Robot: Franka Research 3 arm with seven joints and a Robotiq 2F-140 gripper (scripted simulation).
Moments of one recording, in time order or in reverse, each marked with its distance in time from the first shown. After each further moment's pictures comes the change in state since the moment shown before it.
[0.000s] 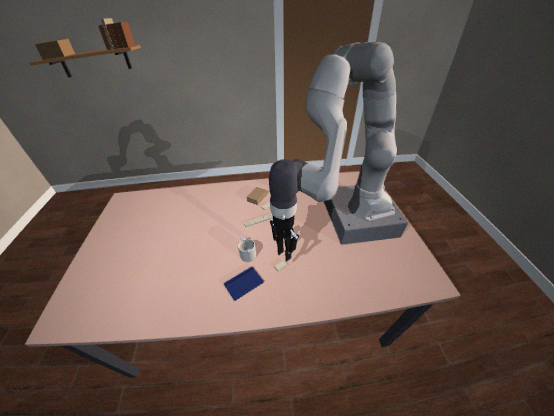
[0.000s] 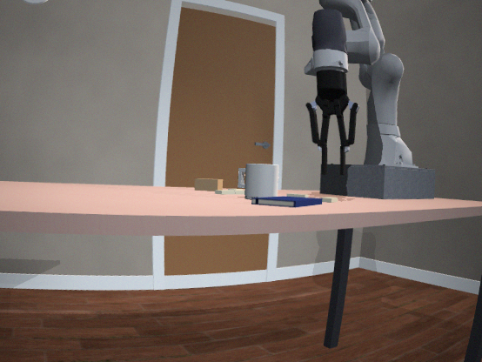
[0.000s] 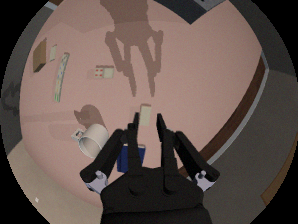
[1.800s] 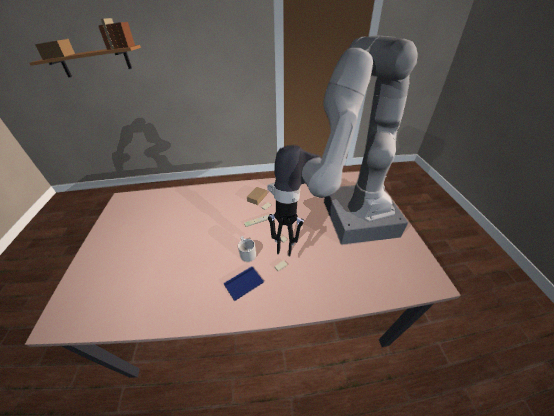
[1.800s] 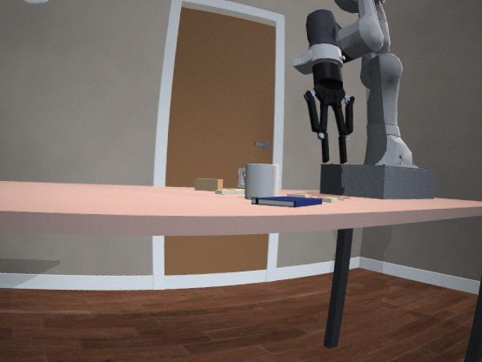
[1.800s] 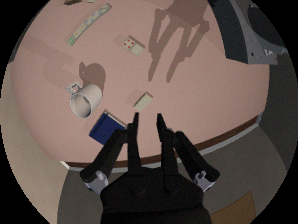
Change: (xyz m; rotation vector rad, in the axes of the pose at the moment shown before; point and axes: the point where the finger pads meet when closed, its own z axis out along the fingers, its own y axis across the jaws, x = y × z) arm 0.000 0.001 -0.029 -0.044 -0.185 -0.572
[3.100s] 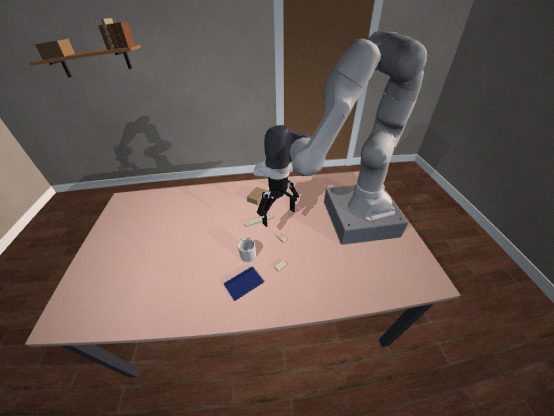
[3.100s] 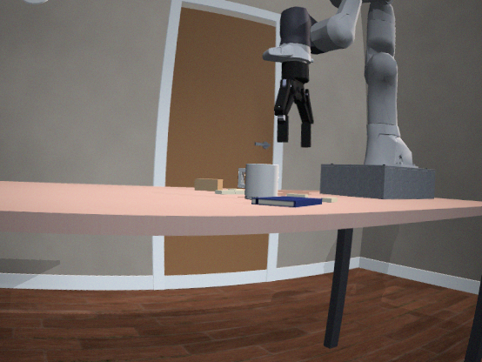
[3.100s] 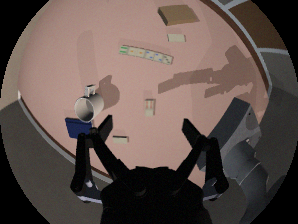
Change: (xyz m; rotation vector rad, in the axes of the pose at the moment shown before) arm 0.137 -0.057 -0.051 -0.082 0.187 -0.870
